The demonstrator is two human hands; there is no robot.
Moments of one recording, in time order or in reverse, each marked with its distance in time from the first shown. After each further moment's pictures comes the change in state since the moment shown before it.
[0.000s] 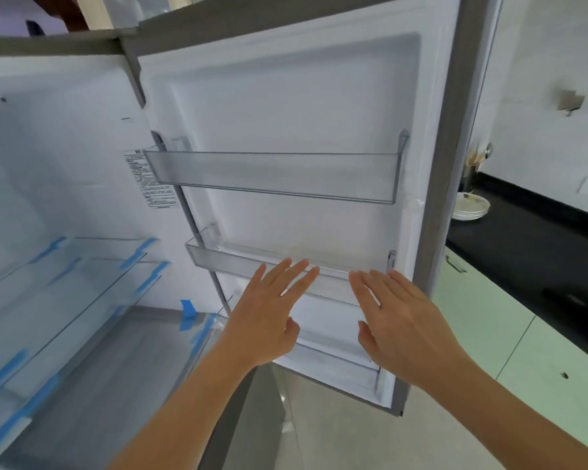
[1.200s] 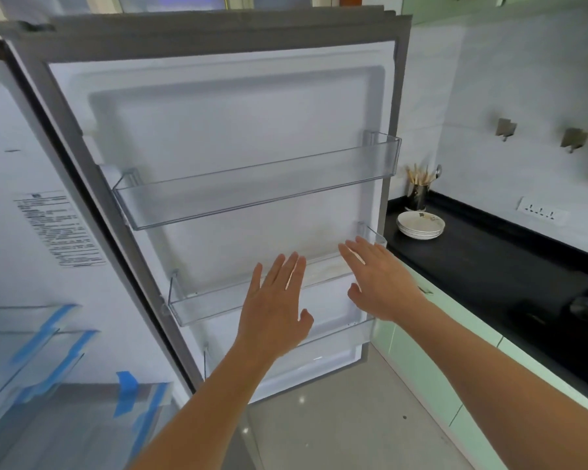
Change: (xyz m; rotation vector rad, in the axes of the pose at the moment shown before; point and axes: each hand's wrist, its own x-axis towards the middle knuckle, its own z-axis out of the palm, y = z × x) left_hand 0.151 -0.044 0.052 0.038 0.070 -0.041; right_hand 0.136 0.109 0.109 0.015 -0.217 0.222
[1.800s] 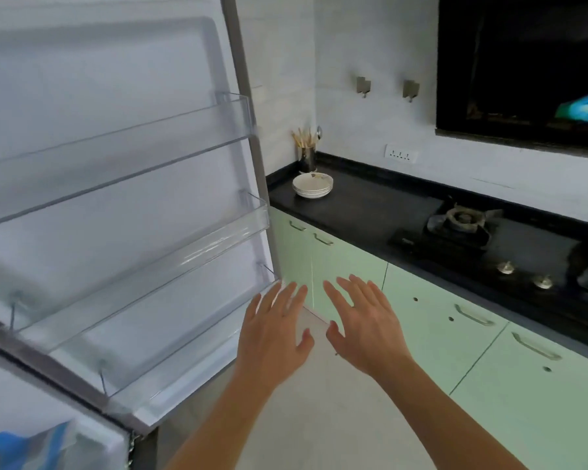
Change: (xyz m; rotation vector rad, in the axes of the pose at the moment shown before) left_hand -0.042 0.136 0.055 -0.249 -0.111 0.283; right_hand -0.204 -0.006 -0.001 0.006 -0.056 0.516
